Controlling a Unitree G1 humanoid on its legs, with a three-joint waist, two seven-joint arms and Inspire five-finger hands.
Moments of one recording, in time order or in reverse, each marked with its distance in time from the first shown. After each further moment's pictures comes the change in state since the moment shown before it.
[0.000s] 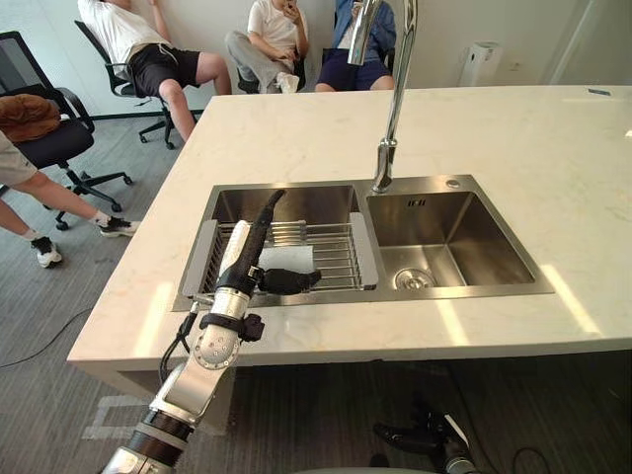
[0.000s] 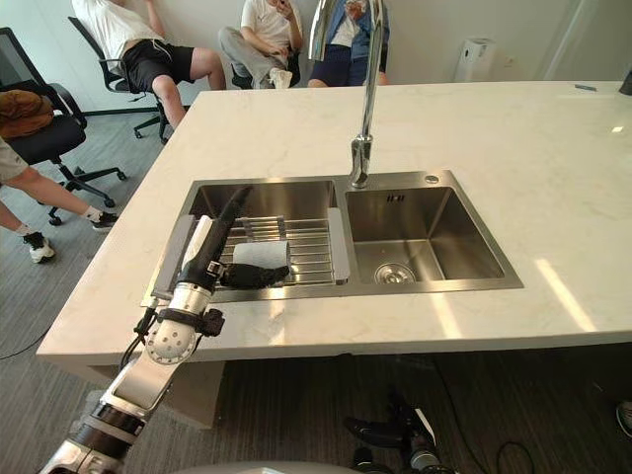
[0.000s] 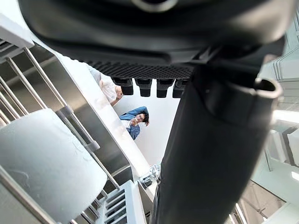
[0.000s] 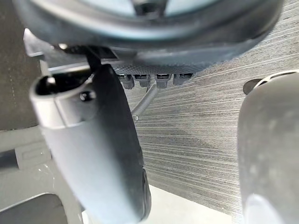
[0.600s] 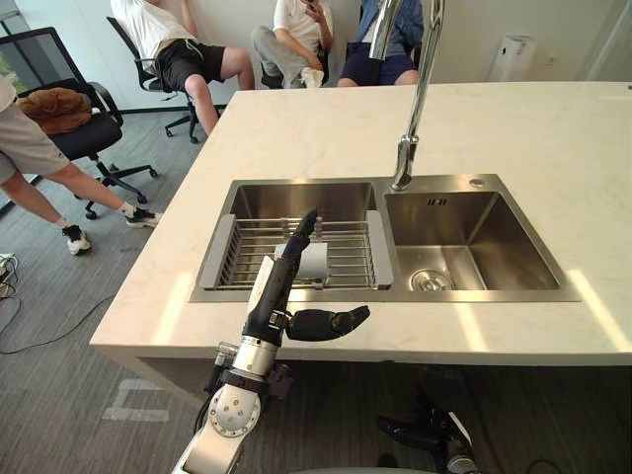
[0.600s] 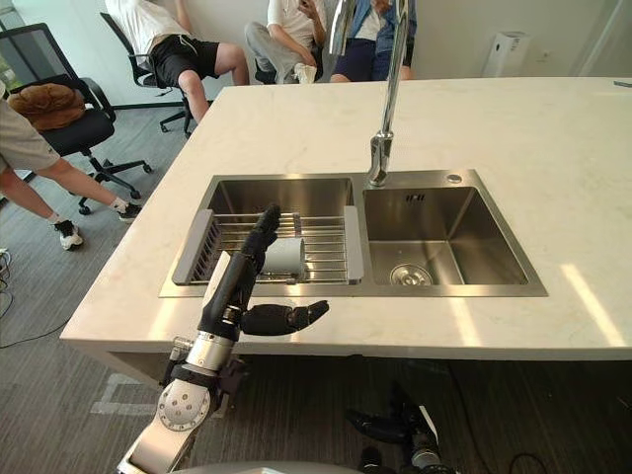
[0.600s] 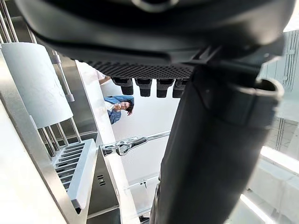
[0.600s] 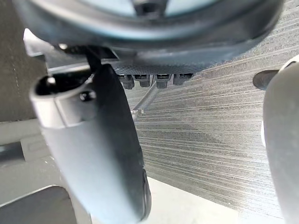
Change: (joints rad) left arm 0.329 -0.172 -0.091 -0.228 -0.035 -0.227 -0.062; right arm 0.006 0.015 -0.024 0.000 0.022 -0.050 -0.022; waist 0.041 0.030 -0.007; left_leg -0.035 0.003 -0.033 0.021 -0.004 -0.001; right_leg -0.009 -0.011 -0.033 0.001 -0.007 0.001
